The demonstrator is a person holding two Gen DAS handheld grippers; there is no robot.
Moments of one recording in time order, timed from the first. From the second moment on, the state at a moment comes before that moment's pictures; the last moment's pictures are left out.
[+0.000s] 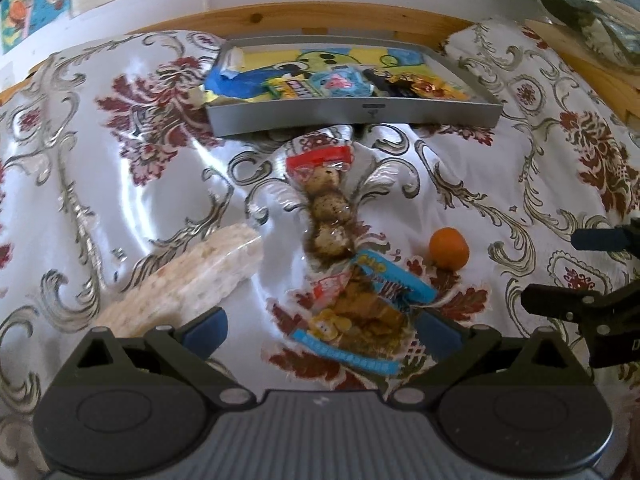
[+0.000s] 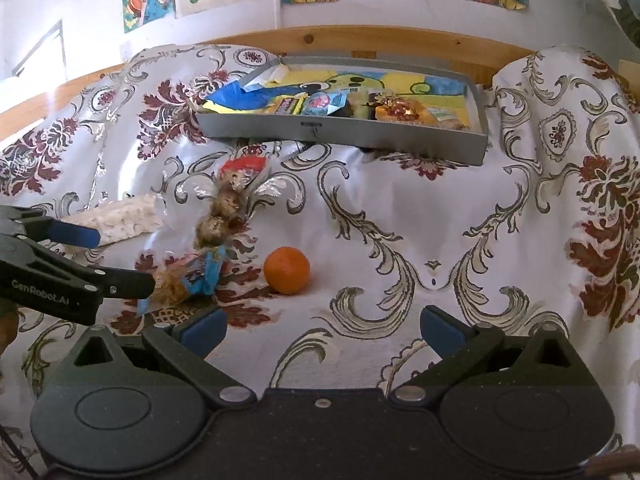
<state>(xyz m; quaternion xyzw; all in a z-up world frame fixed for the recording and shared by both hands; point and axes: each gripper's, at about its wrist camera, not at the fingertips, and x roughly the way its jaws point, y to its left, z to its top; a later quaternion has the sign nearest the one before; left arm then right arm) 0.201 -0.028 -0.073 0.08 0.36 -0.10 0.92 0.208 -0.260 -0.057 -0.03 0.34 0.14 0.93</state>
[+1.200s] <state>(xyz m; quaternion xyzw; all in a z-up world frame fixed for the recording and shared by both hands) 0.246 -0.034 -0.103 0.09 0.41 -0.18 0.89 0.275 -0.238 -0.073 -0.05 0.37 0.17 0.91</state>
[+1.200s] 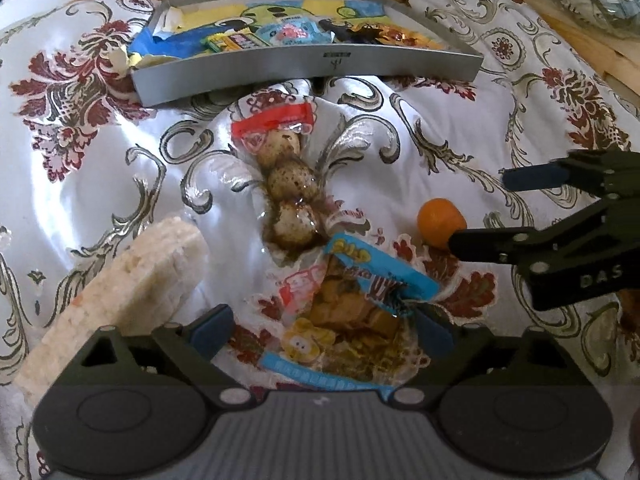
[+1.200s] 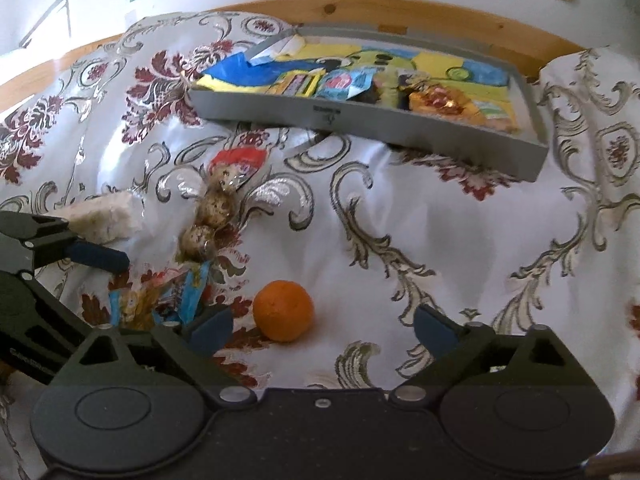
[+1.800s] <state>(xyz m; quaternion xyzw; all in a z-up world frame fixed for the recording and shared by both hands) 0.257 -0.038 -0.104 0.09 0.43 -0.18 0.88 0.288 -0.223 -0.088 -0.07 0.38 0.20 0.90</state>
